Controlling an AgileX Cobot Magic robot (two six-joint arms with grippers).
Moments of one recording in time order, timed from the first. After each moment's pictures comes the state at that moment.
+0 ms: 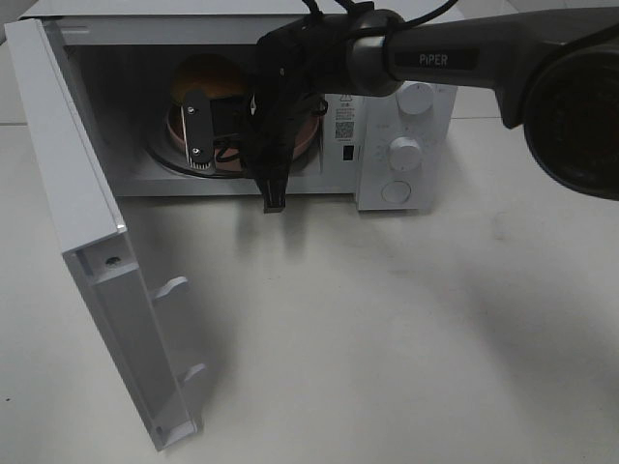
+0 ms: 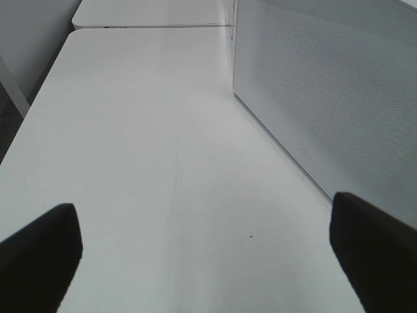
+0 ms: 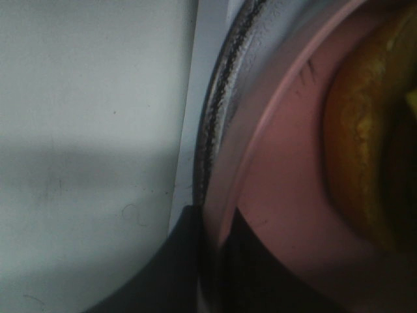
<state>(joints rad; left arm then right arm) 0.10 0.00 -0.50 -0.11 1.05 0.11 0.64 2.40 -1.96 -0.13 0.58 -1.05</state>
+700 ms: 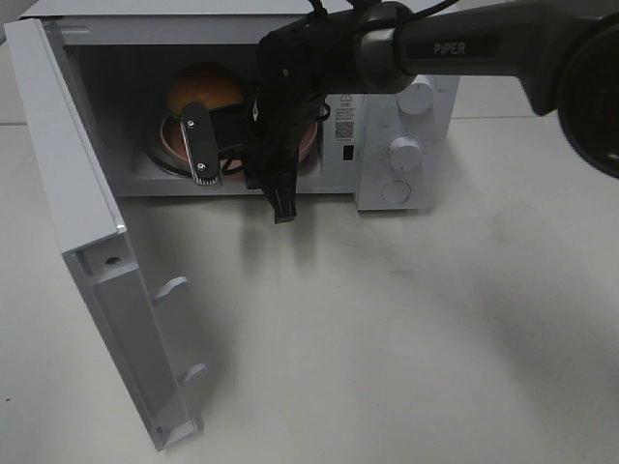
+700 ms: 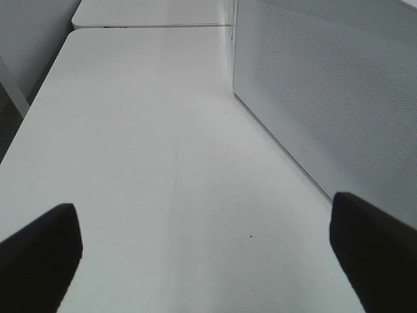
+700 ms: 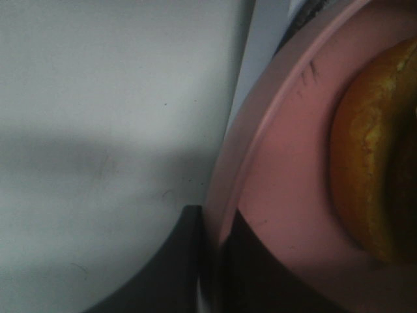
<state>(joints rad) 0.10 0.00 -0.50 -0.11 1.05 0.11 0.66 2.32 -1.84 -0.13 0.56 -1.14</state>
